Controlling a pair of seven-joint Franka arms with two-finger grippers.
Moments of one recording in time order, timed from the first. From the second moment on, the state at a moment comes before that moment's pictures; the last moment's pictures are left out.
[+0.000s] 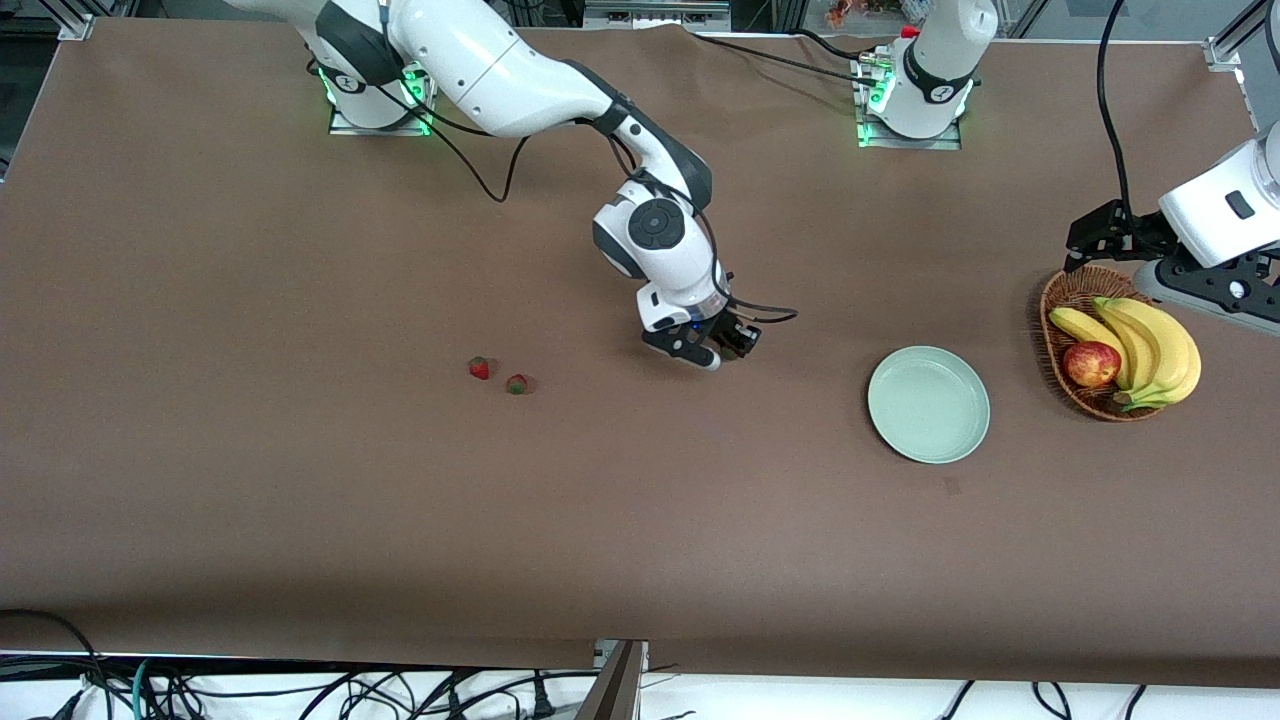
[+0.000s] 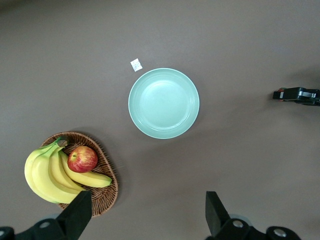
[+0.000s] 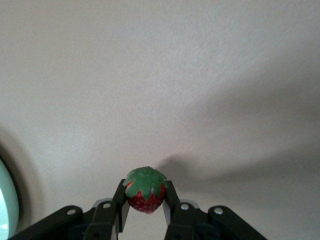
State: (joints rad) left arm -0.10 0.13 0.07 -1.47 0.00 1.51 0.31; right arm 0.82 1.05 0.12 -1.16 0.05 2.61 1.36
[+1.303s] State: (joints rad) left arm -0.10 0.18 0.06 -1.47 -0.05 1.35 0.31; right arm 0.65 0.82 -0.06 -1.23 0.04 2.07 0.76
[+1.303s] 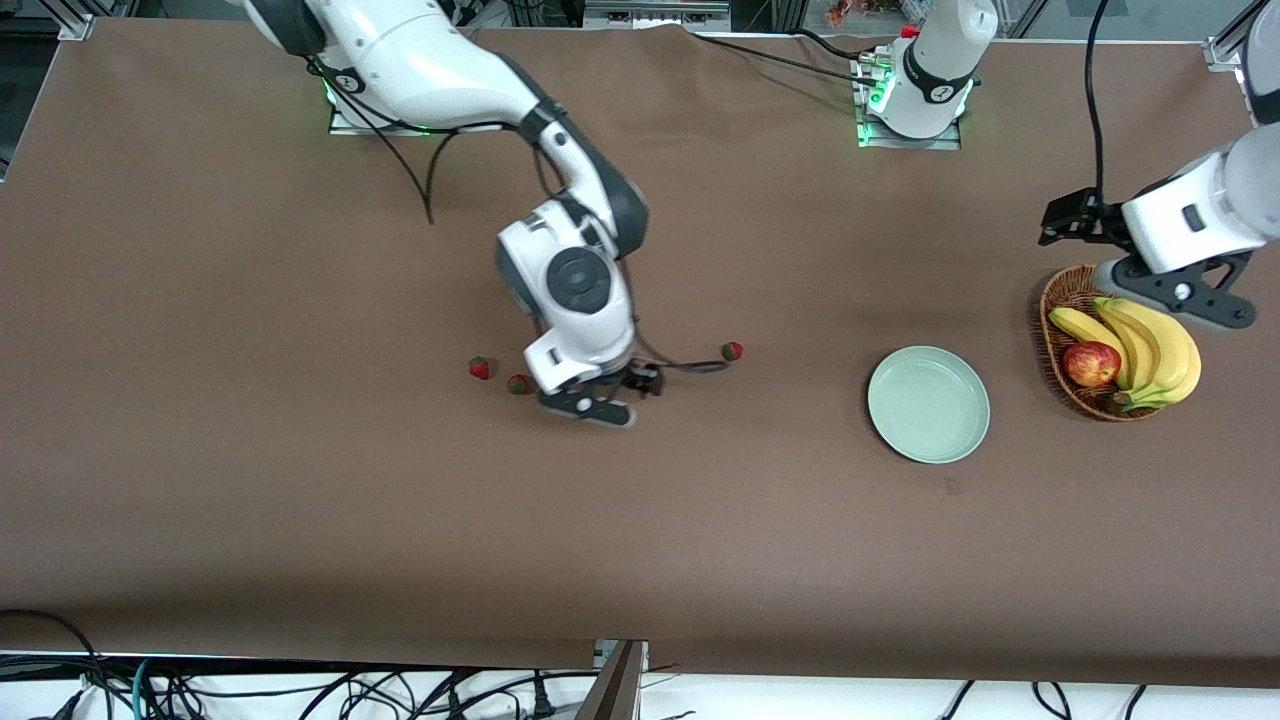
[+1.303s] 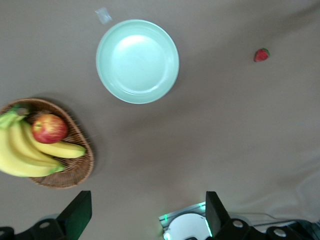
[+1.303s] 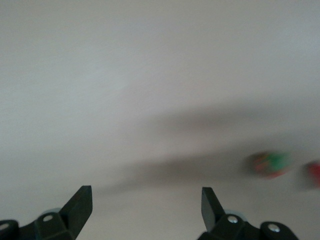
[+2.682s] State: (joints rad) left arm -0.51 0.55 -0.01 -1.87 -0.17 2.36 -0.56; right arm 0.63 0.70 -0.12 -1.63 0.04 2.23 0.59
